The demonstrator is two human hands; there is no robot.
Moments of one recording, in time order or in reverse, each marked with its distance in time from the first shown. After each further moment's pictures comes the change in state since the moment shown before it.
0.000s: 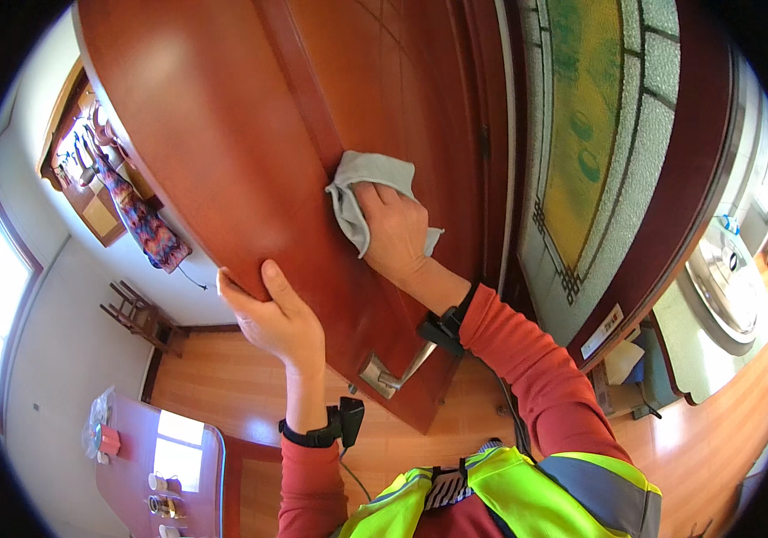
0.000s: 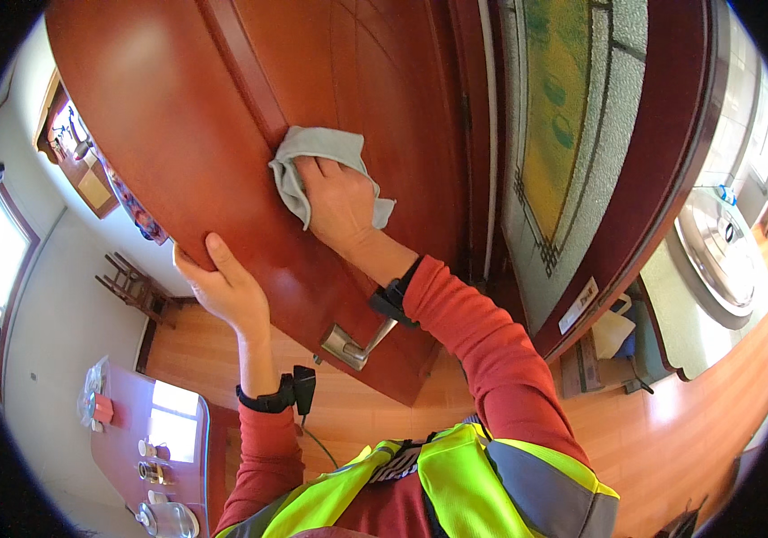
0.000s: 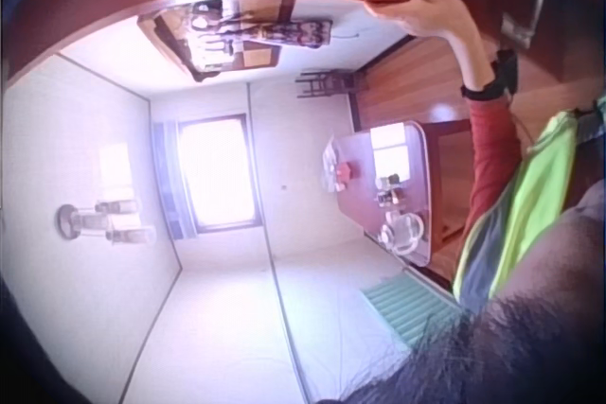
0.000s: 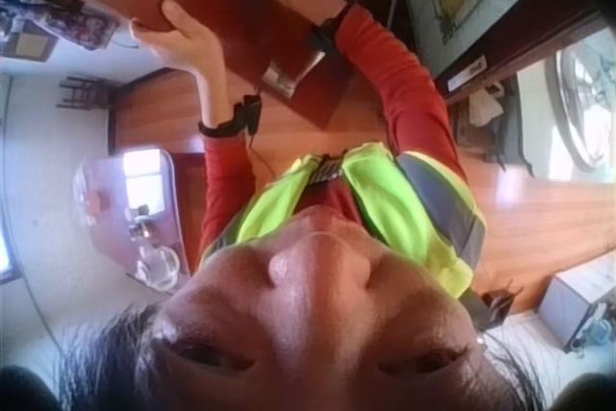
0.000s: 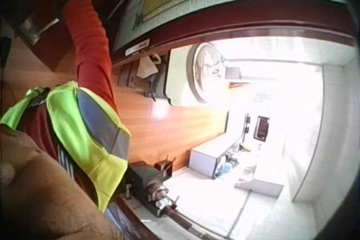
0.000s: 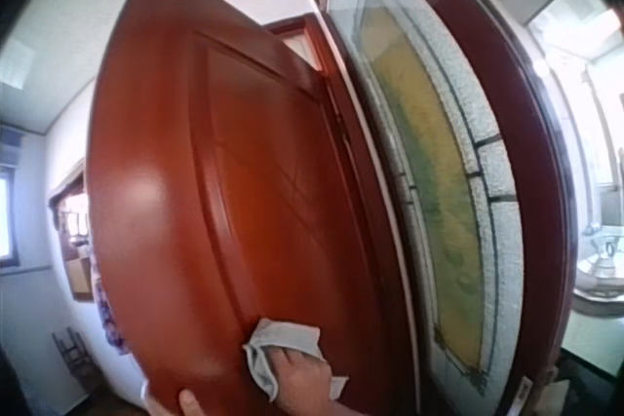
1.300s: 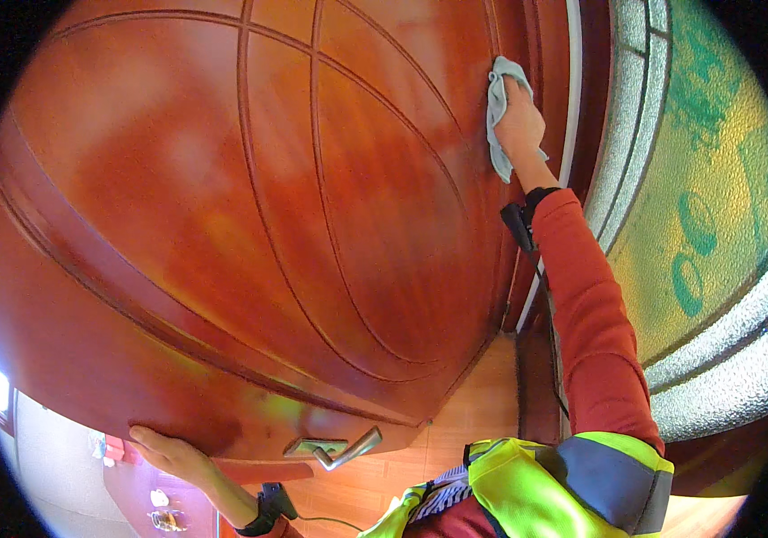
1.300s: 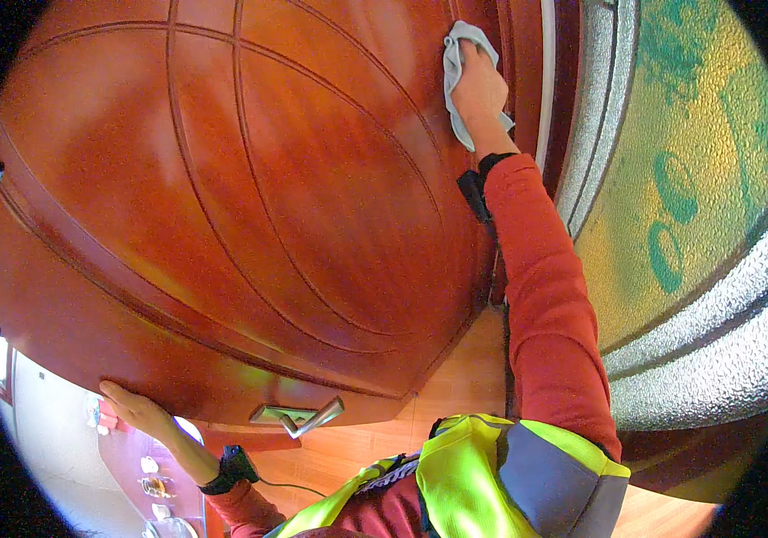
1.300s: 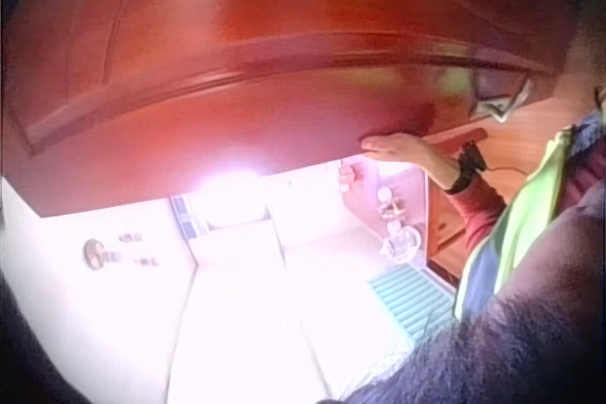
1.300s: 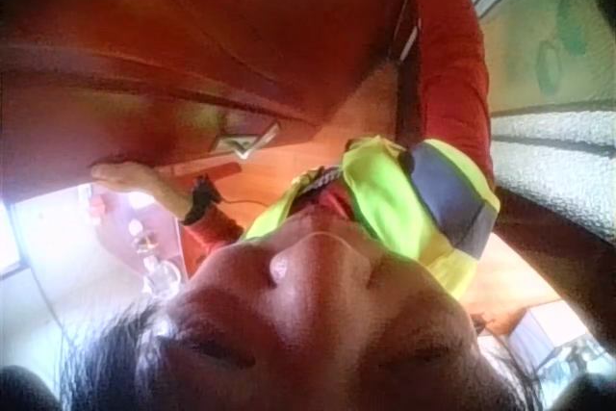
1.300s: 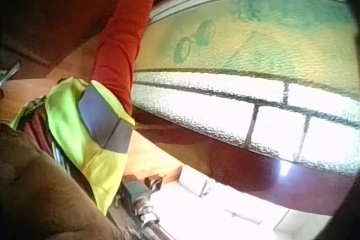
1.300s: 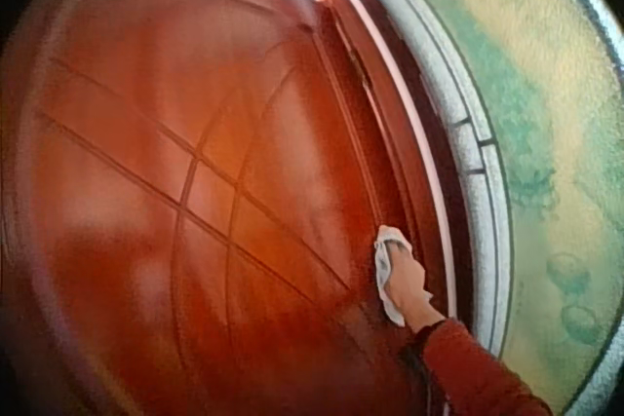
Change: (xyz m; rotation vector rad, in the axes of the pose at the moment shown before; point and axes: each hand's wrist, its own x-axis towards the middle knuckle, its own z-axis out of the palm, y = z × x) left_hand 0.047 -0.113 0.036 0.253 0.291 -0.325; right_hand 0.081 0.417 0.131 -0.350 -0.103 0.353
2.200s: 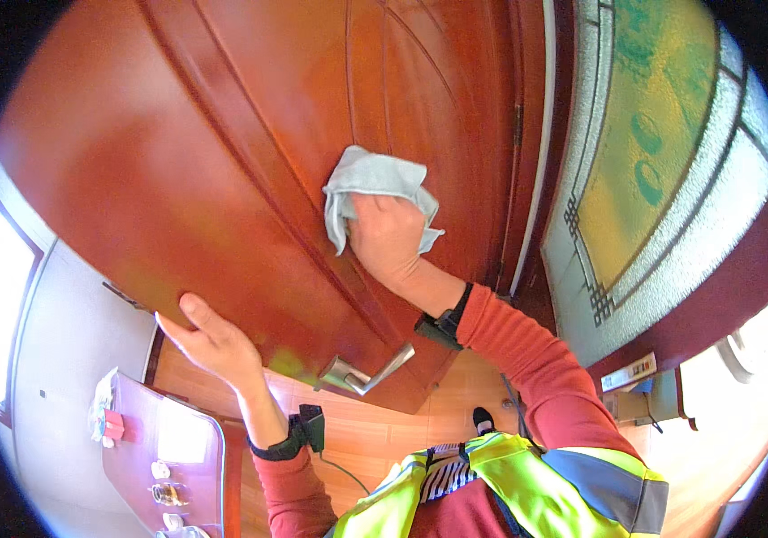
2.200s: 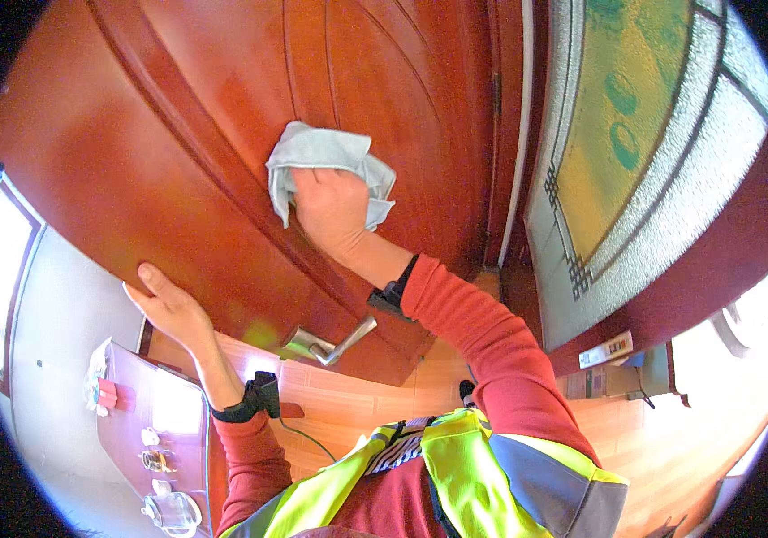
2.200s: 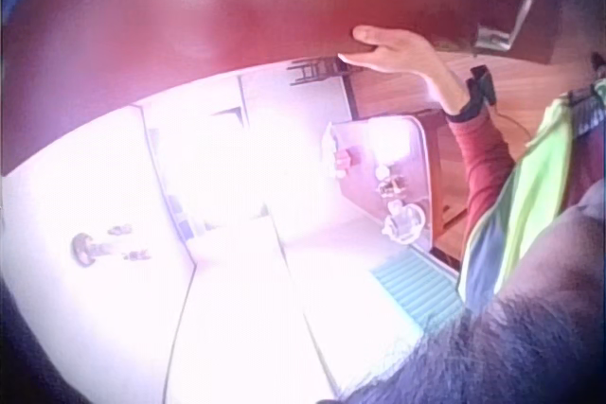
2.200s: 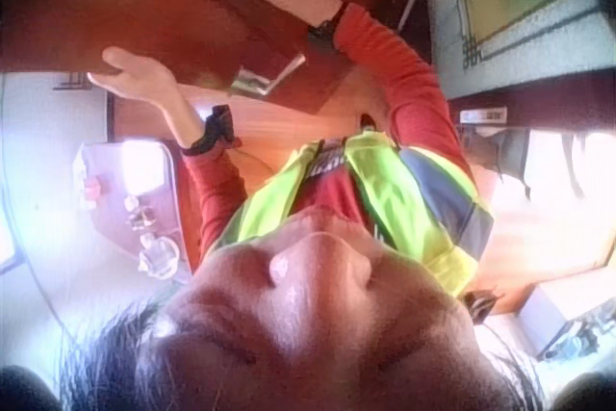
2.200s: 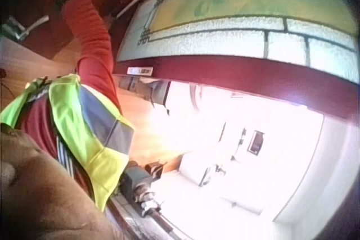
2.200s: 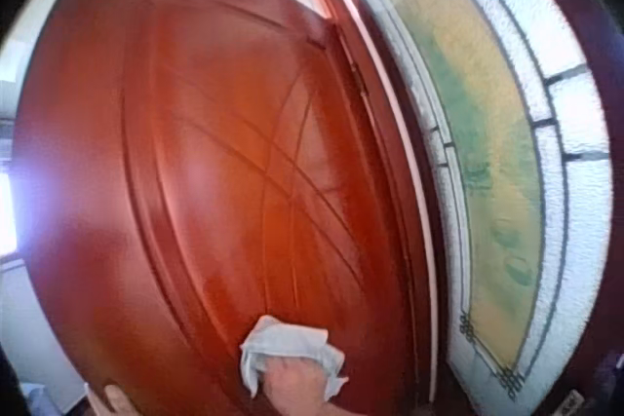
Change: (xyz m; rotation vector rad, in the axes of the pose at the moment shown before) left_hand -0.017 0.033 -0.024 -0.091 -0.201 0.299; right_hand -0.235 -0.269 -0.140 0.323 0.028 -0.266
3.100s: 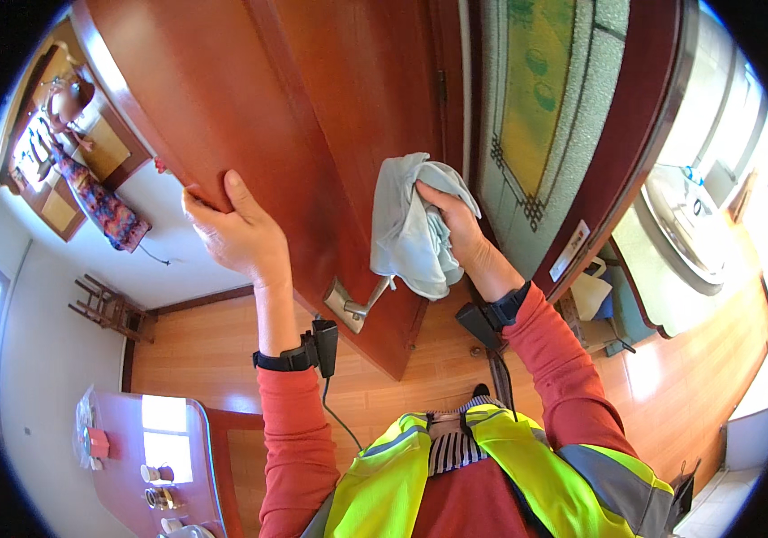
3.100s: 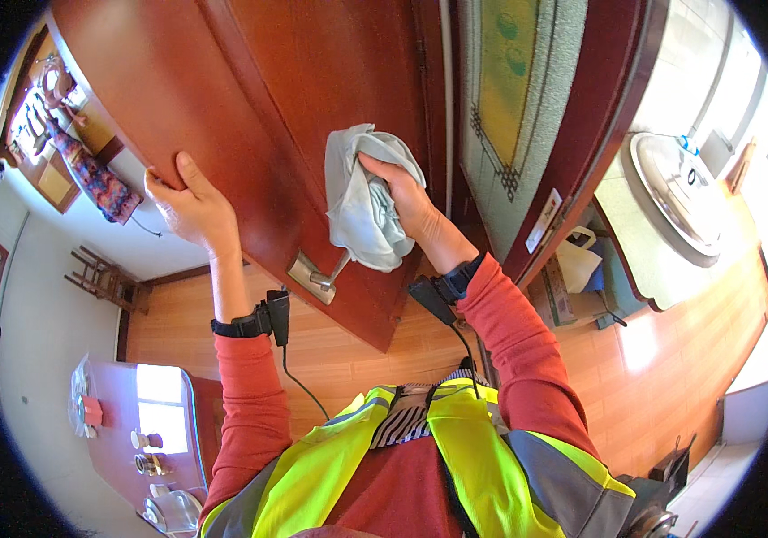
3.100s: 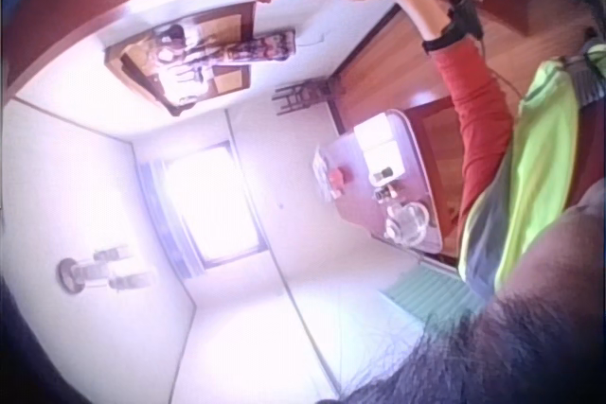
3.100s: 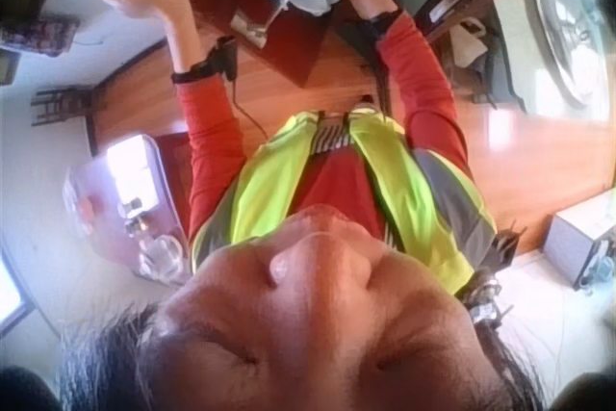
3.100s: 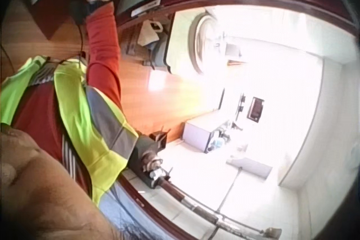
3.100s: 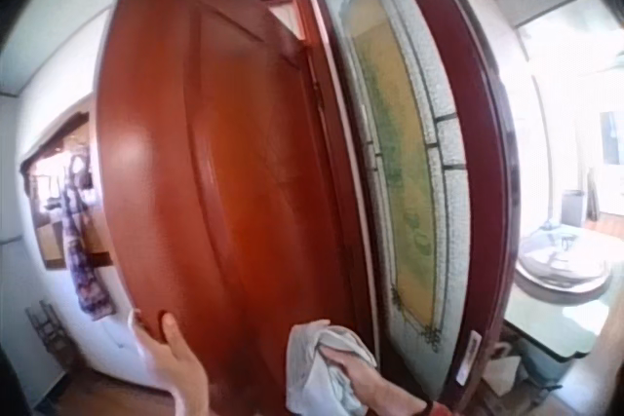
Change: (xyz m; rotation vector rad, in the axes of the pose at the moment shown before) left_hand -0.026 0.051 -0.032 -0.119 -0.025 0.022; right_hand -0.059 -0.044 -0.208 1.487 -0.306 1.339
